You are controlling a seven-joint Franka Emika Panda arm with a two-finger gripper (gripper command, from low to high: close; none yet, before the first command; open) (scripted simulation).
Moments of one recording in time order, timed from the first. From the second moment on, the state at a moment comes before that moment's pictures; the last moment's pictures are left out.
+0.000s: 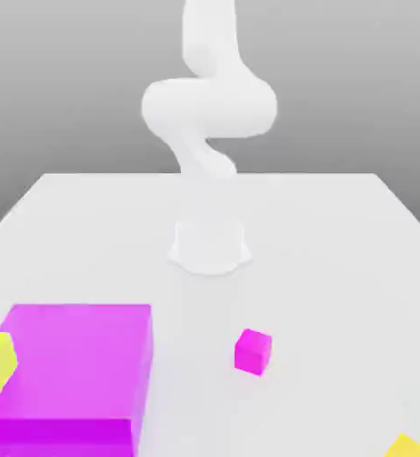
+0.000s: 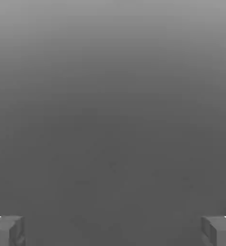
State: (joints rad) arm 0.01 -0.71 0.04 -2.29 -0.02 2.32 0.80
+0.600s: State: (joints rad) arm 0.12 -0.05 0.28 -2.25 -0.20 2.48 0.84
